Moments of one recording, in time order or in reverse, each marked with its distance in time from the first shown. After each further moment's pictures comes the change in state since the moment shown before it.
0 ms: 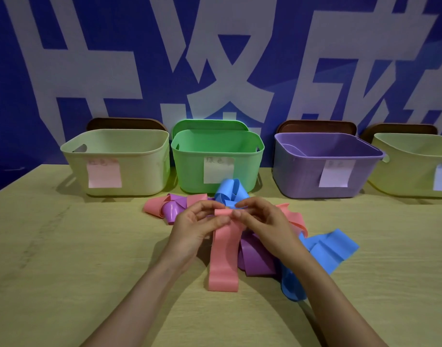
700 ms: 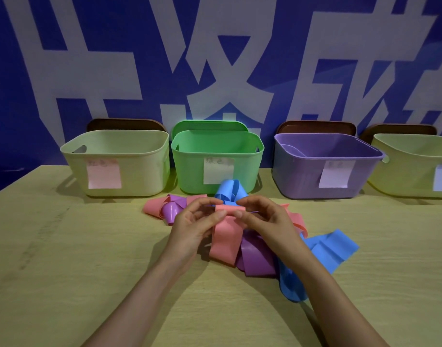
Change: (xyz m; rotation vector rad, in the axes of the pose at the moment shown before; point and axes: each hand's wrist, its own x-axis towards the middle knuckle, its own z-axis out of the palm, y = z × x) left_hand 0.001 -0.001 -0.001 -0.048 -0.010 0.051; right_hand -0.002 -0.003 -0.003 0.110 0.035 0.016
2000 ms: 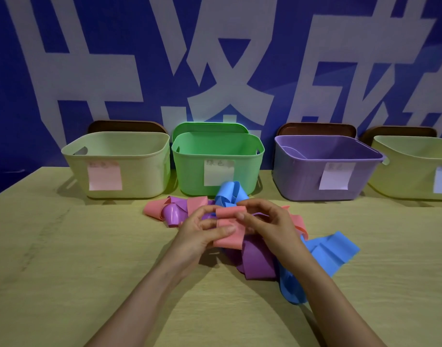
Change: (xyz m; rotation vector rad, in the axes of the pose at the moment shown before) left_hand -0.002 -0.001 0.003 -0.034 -0.074 -0.164; right_hand 0.000 0.000 0.001 0.004 0.012 -0.039
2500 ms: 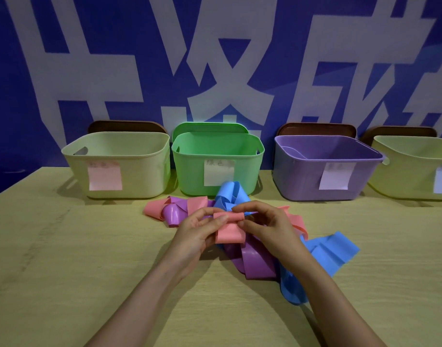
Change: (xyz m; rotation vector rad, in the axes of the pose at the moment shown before) left_hand 0.001 0.000 0.000 -0.060 -0.018 0.025; right_hand 0.001 0.003 -0.002 -0.136 -0.083 -0.019
